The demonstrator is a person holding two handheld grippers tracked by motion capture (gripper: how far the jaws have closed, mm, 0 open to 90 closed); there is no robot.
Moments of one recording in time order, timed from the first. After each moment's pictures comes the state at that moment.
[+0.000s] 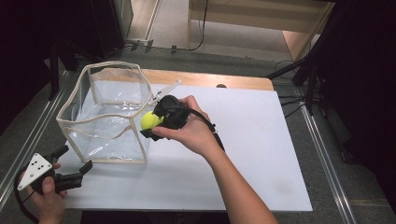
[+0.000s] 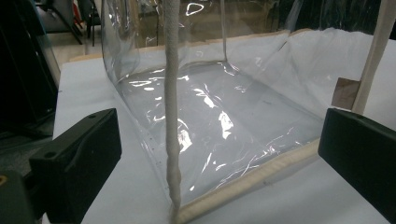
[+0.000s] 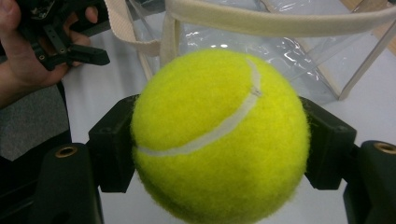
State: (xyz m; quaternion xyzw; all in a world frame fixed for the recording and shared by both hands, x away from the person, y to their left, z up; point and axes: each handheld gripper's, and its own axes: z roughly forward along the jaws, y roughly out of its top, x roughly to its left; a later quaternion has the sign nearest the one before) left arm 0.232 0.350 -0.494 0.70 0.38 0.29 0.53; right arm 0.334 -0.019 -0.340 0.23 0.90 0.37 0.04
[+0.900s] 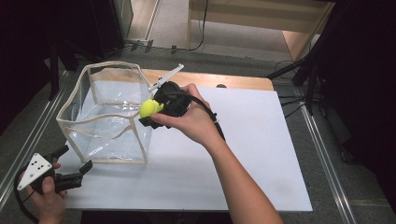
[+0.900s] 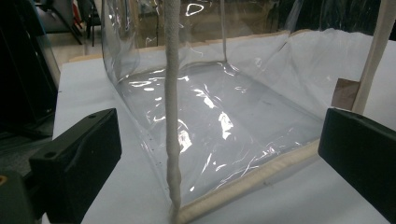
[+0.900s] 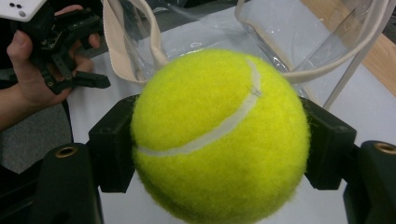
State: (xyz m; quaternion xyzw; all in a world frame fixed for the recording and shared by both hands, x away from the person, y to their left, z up) left arm 0.232 0.350 -0.494 0.70 0.38 0.29 0.53; right arm 0.347 -0.022 -0.311 0.24 0.89 0.38 0.04
